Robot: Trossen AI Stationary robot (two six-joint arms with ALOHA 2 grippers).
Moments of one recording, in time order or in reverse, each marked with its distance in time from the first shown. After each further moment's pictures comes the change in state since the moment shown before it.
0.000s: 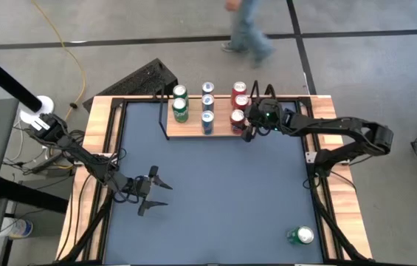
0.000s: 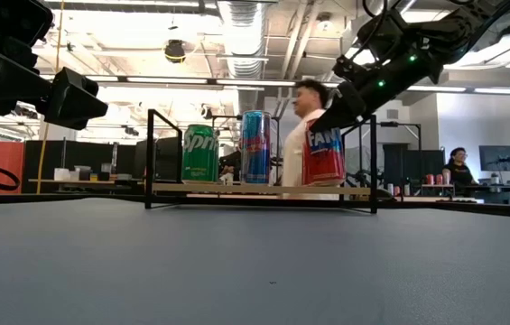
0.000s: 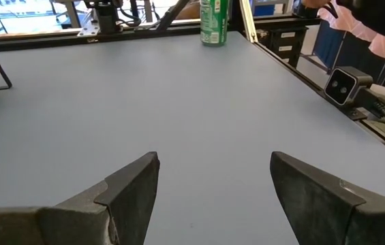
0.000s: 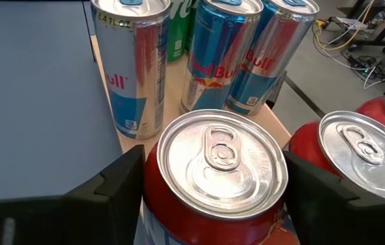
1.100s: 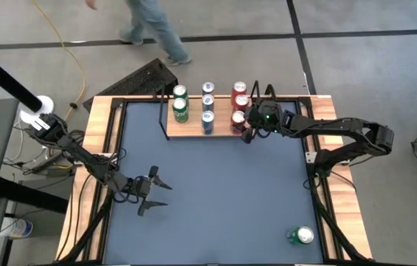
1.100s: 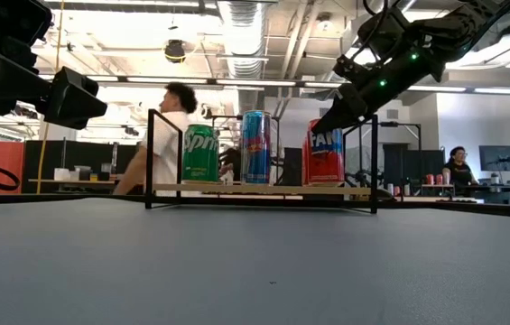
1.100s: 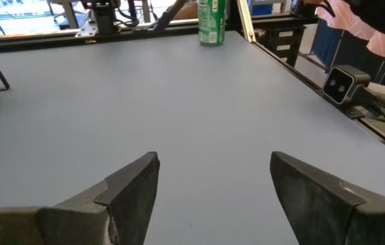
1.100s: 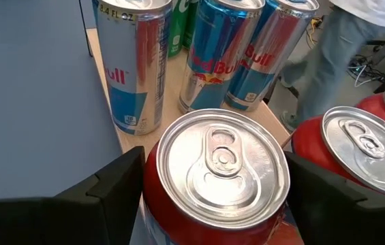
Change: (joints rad) left arm 0.000 0.000 0.000 0.000 0.007 0.007; right arm 0.034 -0.010 -0.005 -0.026 0.067 -0.006
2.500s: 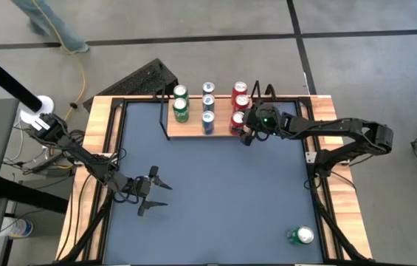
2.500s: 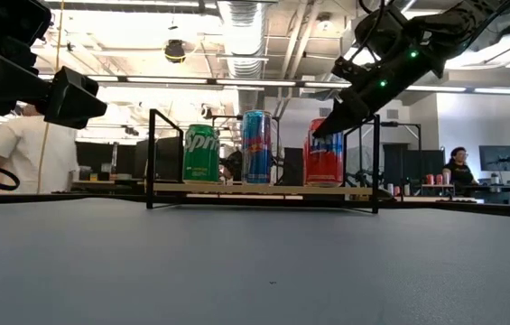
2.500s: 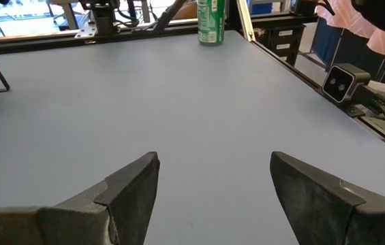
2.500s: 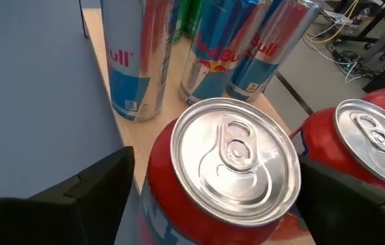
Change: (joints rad) left arm 0.000 0.000 0.000 -0.001 0.001 0.008; right arm 0.042 0.000 0.011 -0.047 0.076 -0.023
